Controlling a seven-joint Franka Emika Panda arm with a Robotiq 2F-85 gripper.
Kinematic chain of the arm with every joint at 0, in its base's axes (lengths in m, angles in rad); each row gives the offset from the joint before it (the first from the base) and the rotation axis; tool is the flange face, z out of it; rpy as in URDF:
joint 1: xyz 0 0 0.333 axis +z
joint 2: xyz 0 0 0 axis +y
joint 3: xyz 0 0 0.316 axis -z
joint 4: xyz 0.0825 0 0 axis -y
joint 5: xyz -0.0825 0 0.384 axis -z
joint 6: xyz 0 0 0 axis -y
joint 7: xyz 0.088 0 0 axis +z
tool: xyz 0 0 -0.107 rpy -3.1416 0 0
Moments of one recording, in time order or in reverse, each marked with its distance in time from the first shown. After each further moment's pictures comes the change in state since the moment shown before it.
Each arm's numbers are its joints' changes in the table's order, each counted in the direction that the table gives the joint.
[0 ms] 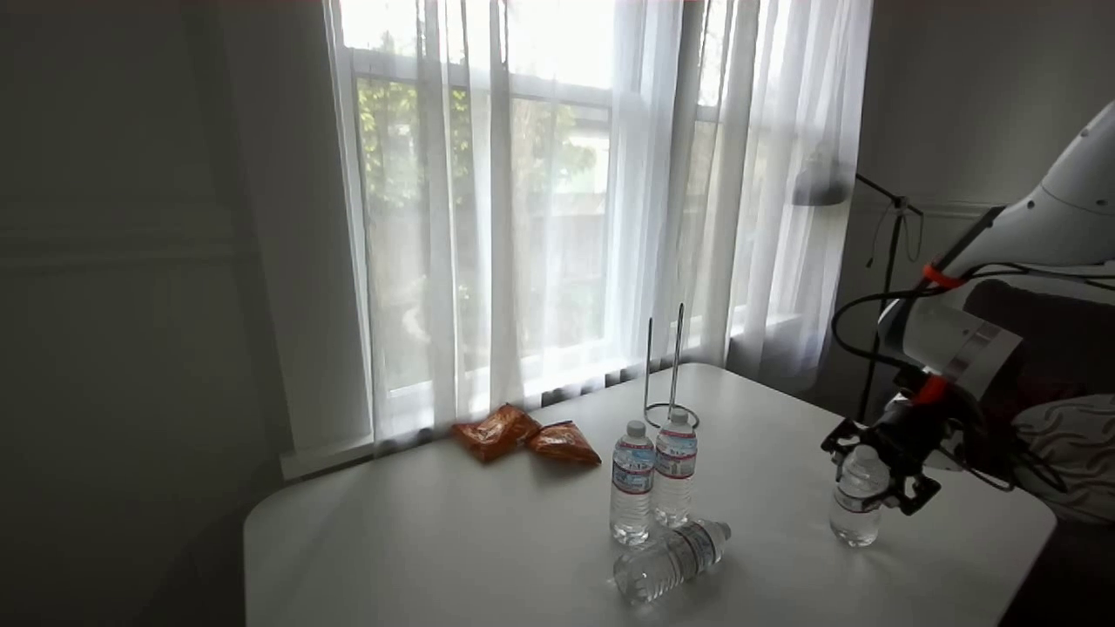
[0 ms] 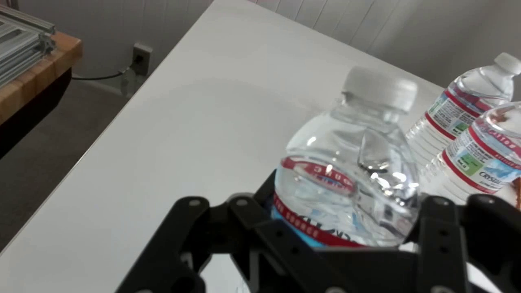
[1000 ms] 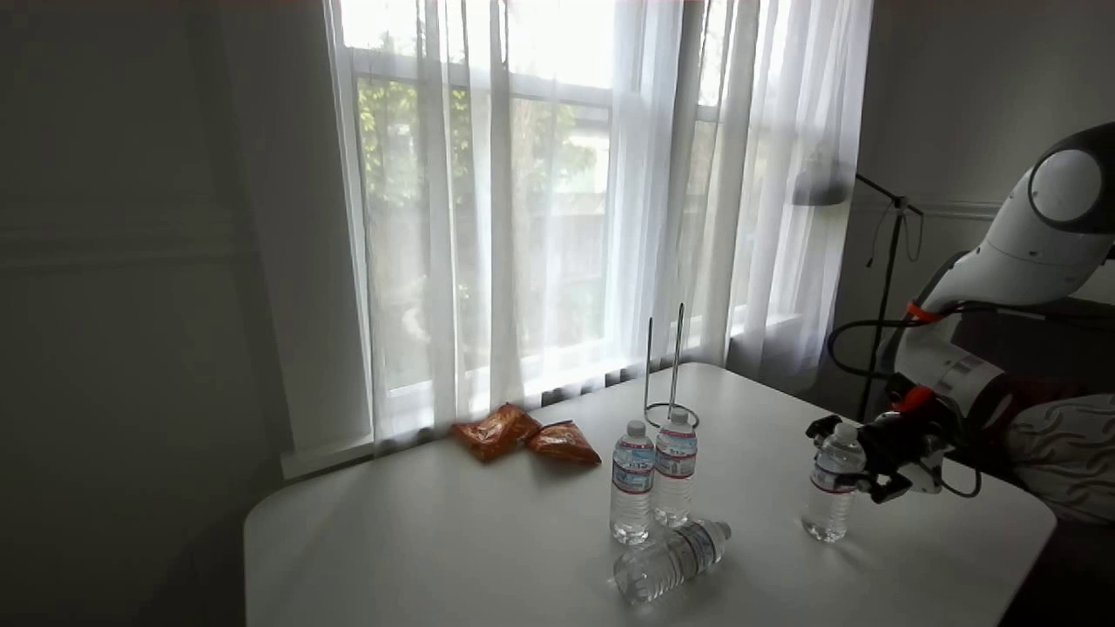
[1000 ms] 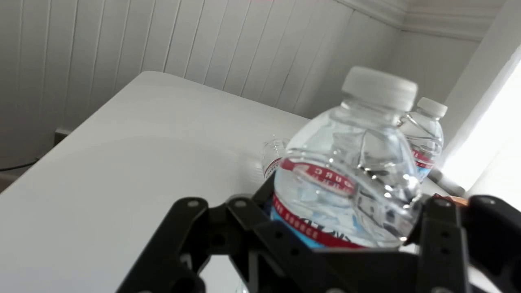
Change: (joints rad) arm -0.057 0.251 0.012 0.165 -0.185 -0.296 0.029
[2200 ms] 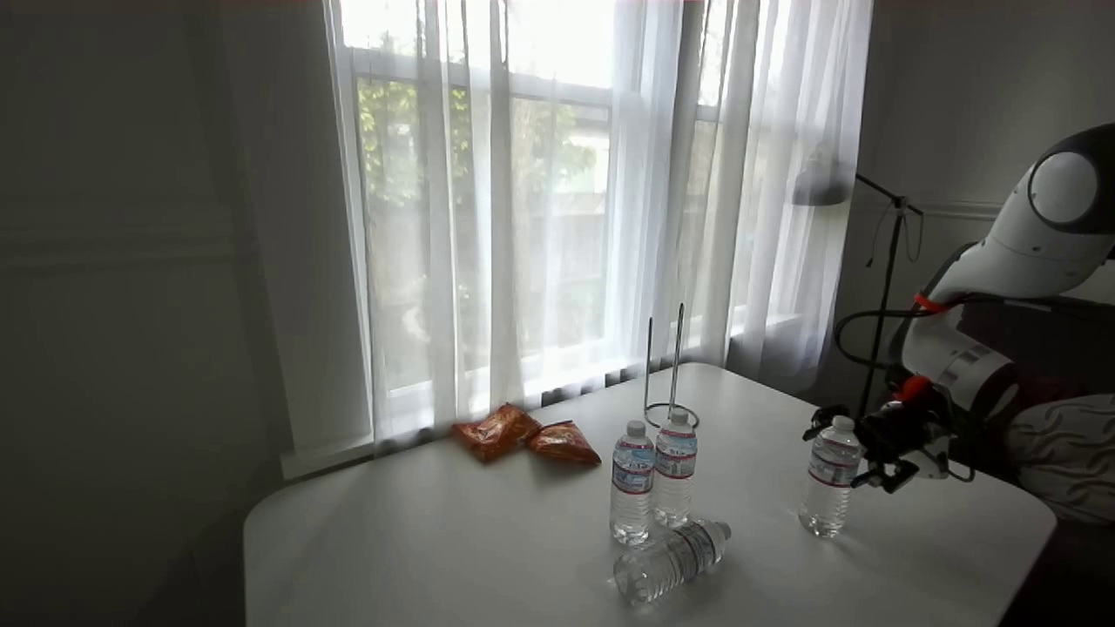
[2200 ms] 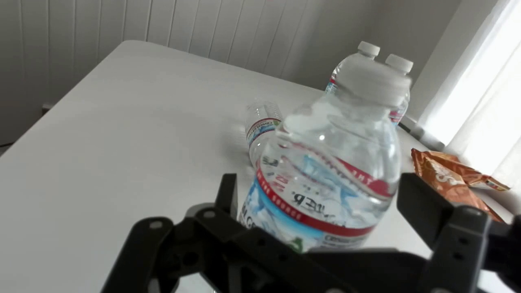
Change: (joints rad) arm 0.028 -0.006 0.071 0.038 -0.026 0.047 -0.073
